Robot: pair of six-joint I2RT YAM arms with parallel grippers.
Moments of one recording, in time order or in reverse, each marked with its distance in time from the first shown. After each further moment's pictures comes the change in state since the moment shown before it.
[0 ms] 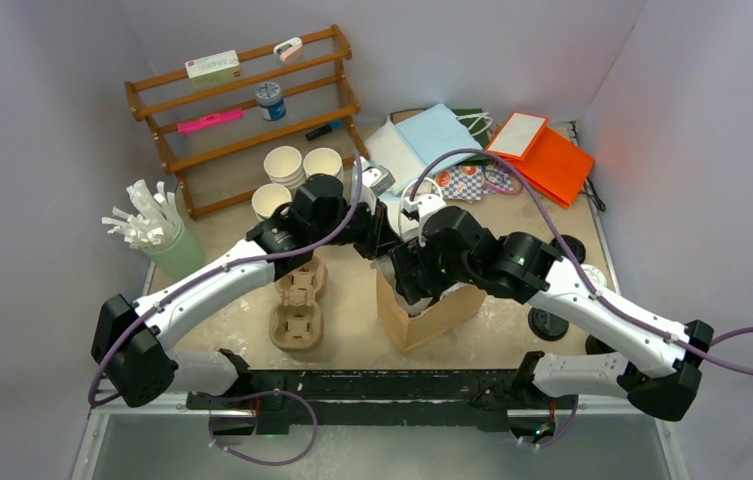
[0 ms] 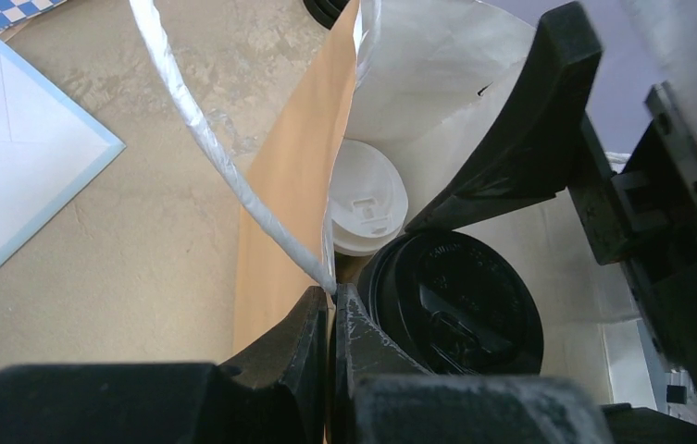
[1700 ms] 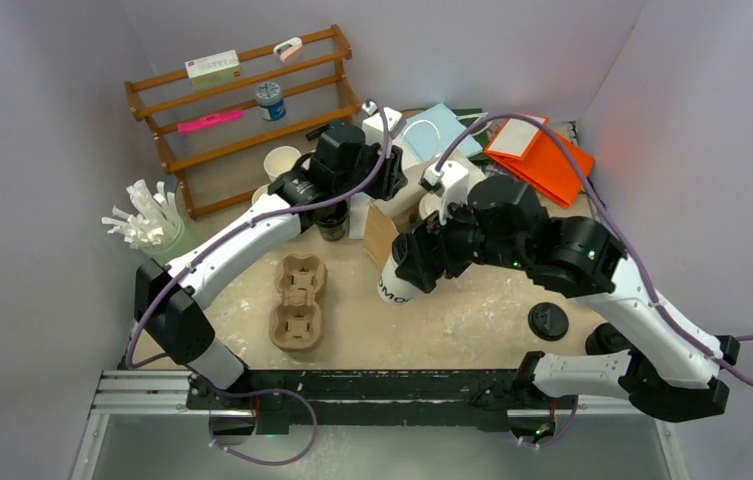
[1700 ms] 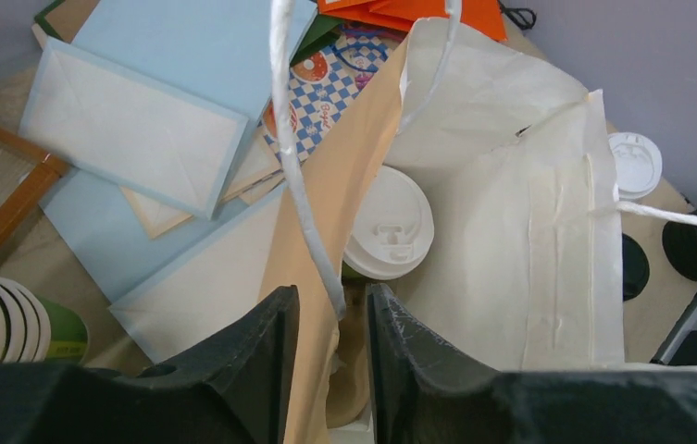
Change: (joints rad) left arm 0.048 0.268 0.425 -0.163 -0.394 0.183; right arm 0.001 0.001 0.429 -0.139 -0.135 -0.099
